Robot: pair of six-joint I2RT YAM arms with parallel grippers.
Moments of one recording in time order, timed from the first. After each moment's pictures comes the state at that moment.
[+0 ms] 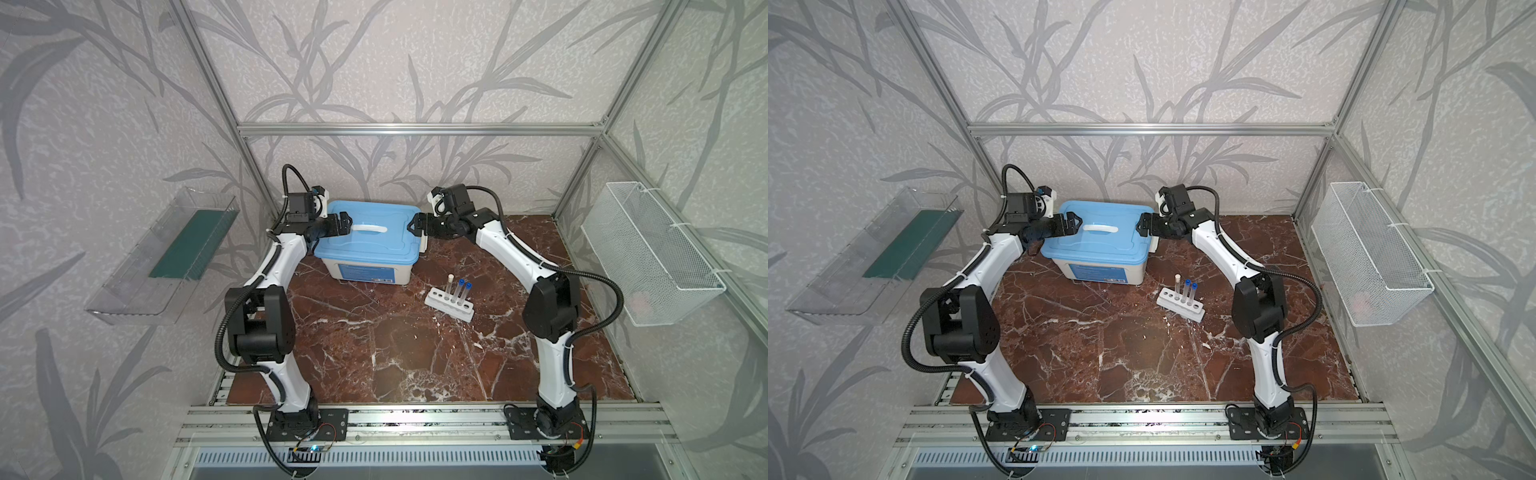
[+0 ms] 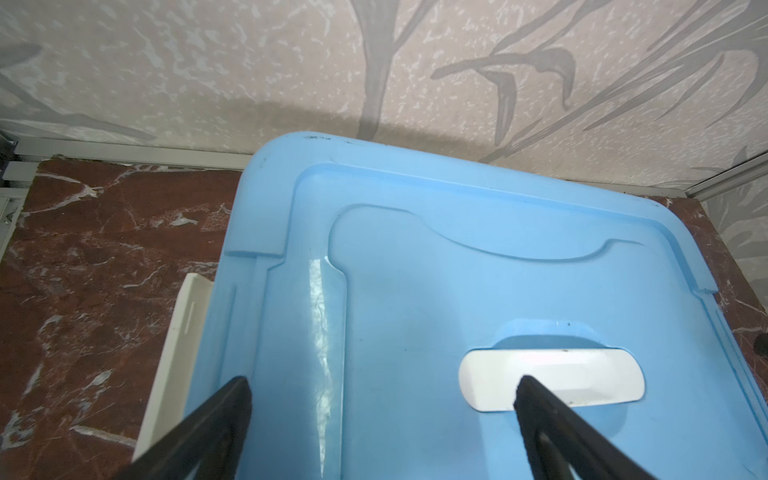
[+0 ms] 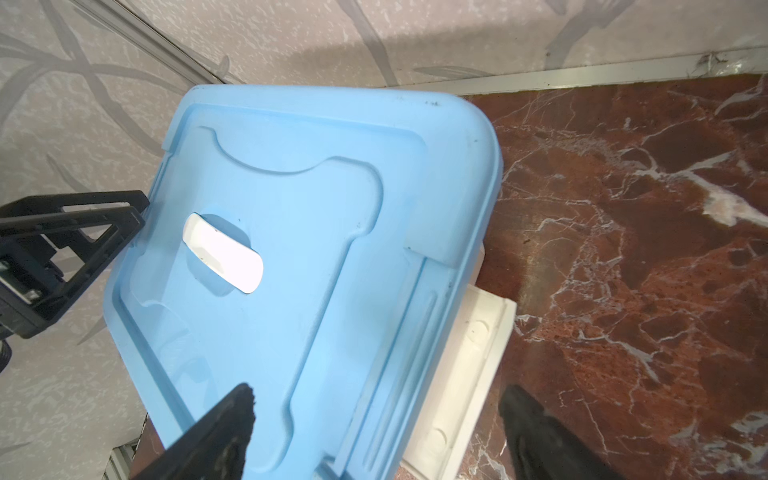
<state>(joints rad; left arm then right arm) 0.05 1.80 1.52 -0.38 0.32 -0.12 0.47 2.10 1.99 -0.60 -0.30 0.46</state>
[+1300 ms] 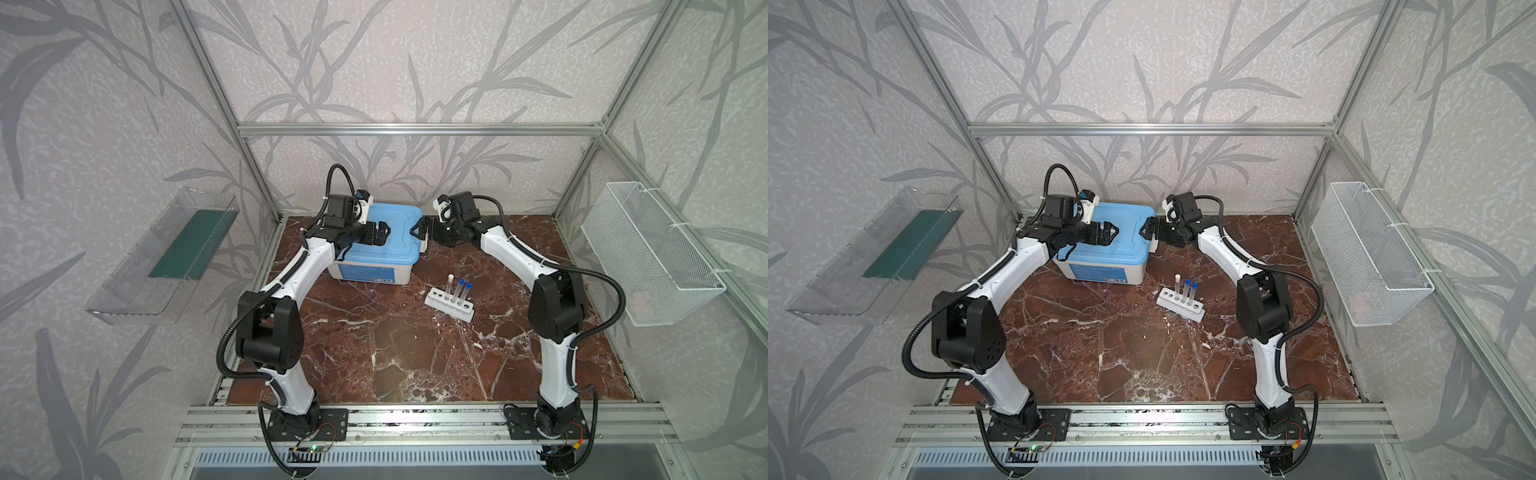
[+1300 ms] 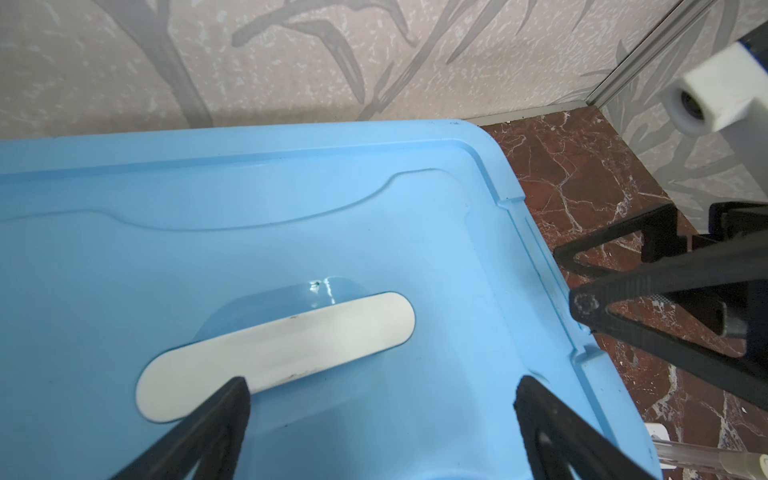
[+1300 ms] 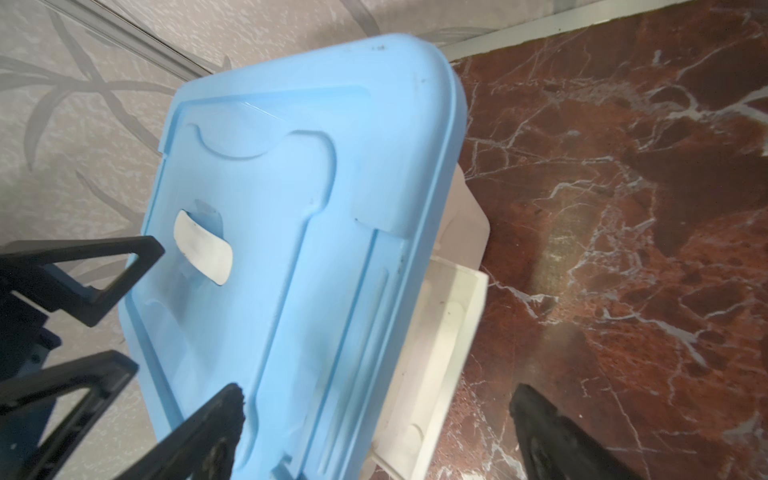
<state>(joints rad) -0.21 1.75 1.50 -0.40 0.30 -0.06 0.43 2.07 1.83 -0.46 -0.42 0.55</state>
